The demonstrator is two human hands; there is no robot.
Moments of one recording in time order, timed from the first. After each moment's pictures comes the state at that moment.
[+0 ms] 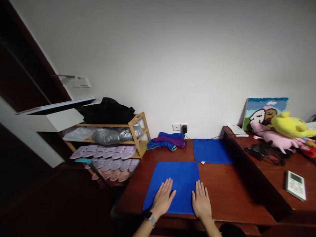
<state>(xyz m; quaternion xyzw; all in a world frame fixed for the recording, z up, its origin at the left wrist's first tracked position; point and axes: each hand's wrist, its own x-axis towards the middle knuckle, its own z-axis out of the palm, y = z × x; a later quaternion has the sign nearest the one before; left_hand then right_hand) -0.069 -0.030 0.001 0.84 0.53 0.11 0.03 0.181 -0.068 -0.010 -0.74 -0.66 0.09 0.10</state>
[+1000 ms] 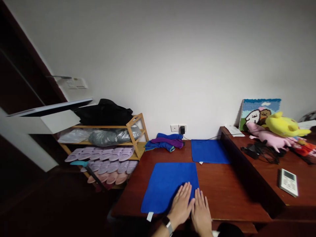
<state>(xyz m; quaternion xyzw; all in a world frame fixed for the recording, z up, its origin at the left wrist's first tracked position) 0.027 -0.067 0.028 0.89 0.42 0.17 0.05 0.180 -0.108 -0.040 -0.71 -0.69 0.07 0.12</state>
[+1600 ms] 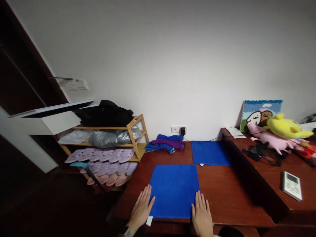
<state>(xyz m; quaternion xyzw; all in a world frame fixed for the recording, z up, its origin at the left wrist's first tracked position) -0.178 -0.033 -0.022 0.77 0.62 0.12 -0.02 0.179 -0.102 -0.049 -0.73 -0.67 0.04 0.14</state>
